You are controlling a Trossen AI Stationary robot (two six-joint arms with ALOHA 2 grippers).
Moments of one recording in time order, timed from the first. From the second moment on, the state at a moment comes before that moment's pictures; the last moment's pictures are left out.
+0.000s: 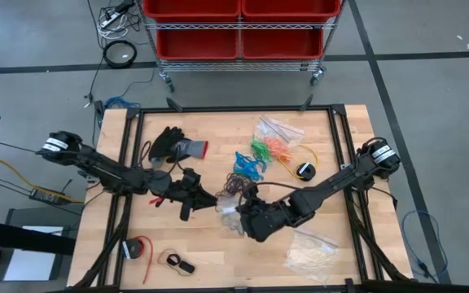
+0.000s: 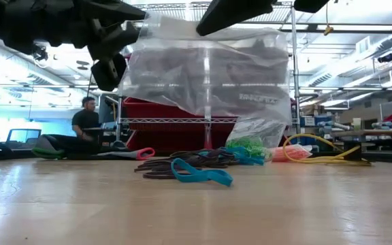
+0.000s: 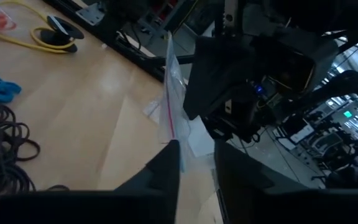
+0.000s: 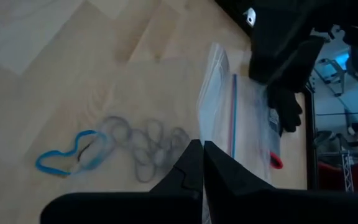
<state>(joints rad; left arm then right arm) -0.27 1.28 0.41 0.77 -0.06 -0.73 0.47 1.78 1.38 -0.42 0.59 -0.31</state>
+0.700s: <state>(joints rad) -0.19 1.36 0.45 0.81 0.05 -0.77 0.48 1.78 1.38 -0.40 0.64 -0.32</state>
